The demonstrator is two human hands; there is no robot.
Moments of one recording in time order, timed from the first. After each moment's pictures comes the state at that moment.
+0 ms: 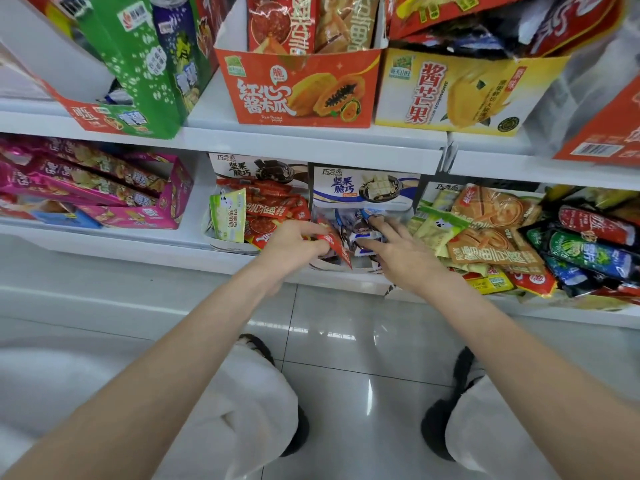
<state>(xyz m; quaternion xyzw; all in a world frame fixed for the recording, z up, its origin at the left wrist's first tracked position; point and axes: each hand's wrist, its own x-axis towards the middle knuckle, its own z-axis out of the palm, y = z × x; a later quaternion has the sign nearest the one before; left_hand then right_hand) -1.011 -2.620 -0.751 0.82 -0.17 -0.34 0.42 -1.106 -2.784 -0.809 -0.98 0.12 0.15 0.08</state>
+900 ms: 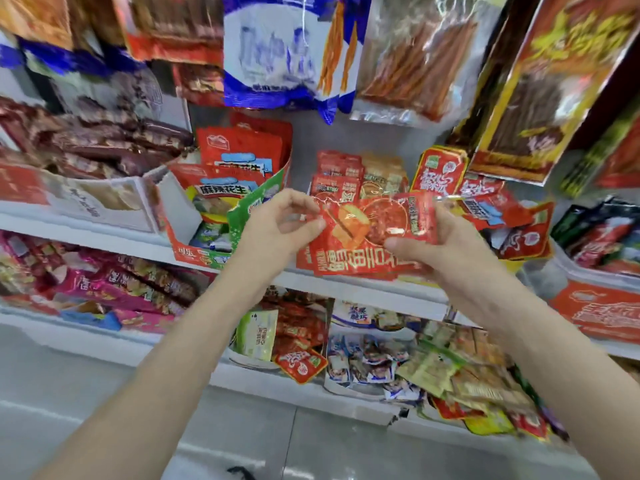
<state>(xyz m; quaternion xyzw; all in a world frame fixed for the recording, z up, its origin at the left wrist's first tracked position) -0.930 -2.581 -0.595 0.65 -0.31 -0.12 0.68 -1.065 -2.730 -0.560 -0.72 0.16 -0.18 0.66</state>
